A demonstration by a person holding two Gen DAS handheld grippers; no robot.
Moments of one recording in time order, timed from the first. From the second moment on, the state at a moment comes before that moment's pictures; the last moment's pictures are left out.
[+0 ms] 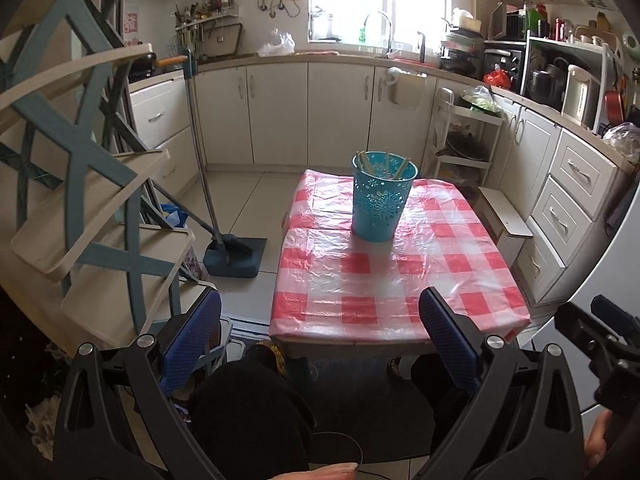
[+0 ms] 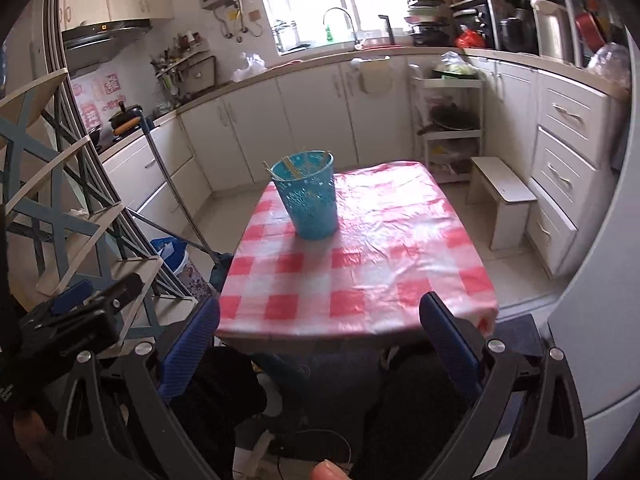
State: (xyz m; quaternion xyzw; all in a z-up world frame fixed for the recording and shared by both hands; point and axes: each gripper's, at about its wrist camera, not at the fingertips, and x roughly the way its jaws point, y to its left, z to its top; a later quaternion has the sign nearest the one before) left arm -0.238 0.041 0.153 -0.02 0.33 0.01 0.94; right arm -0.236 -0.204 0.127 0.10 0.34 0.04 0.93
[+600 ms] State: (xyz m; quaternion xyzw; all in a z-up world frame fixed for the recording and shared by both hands) left arm -0.290 0.037 0.168 0.00 0.31 0.01 0.95; right arm -0.295 -0.181 0.145 0.07 0.31 0.04 0.95
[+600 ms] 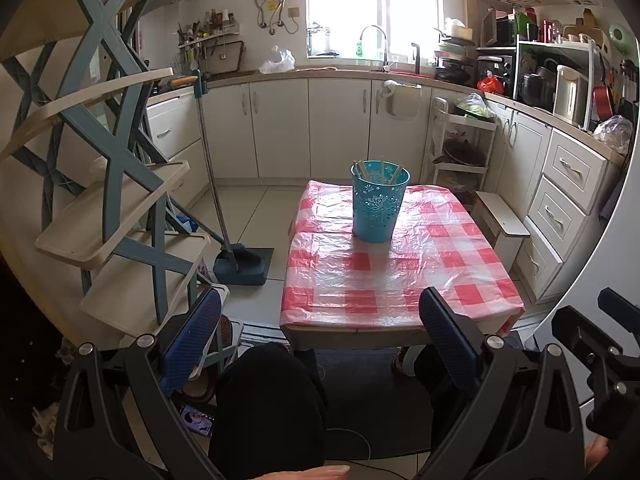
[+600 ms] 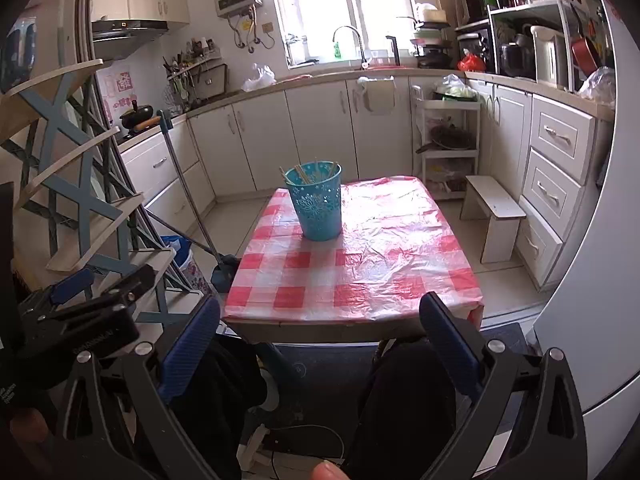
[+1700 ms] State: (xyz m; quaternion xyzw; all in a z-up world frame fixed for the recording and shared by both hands) left arm -0.339 0.029 0.196 0.00 0.27 0.00 0.96; right arm -0.339 -0.169 0.176 0.06 0.25 0.04 0.97
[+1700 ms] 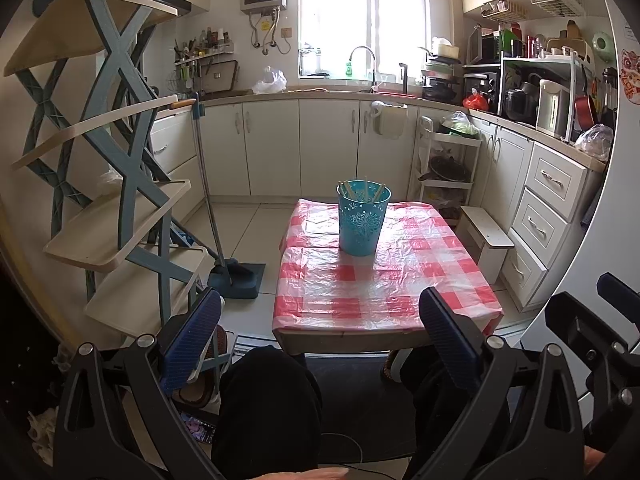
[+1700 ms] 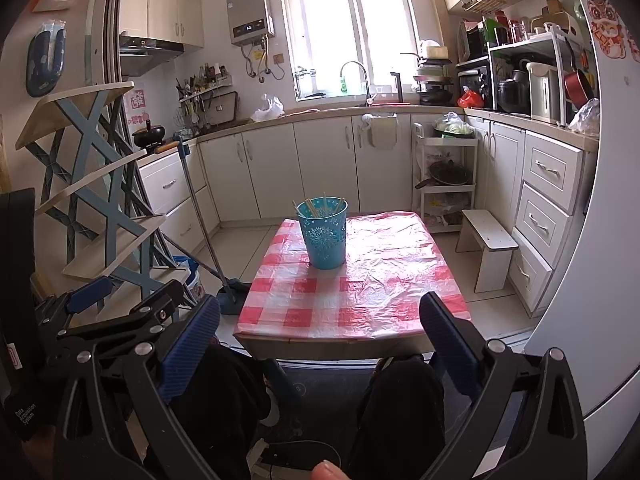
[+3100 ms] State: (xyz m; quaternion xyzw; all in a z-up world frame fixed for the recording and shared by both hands) left arm -0.341 0.029 0.195 -0.01 0.28 0.00 0.96; right arm -0.338 -0.165 0.174 0.05 0.25 0.04 0.97
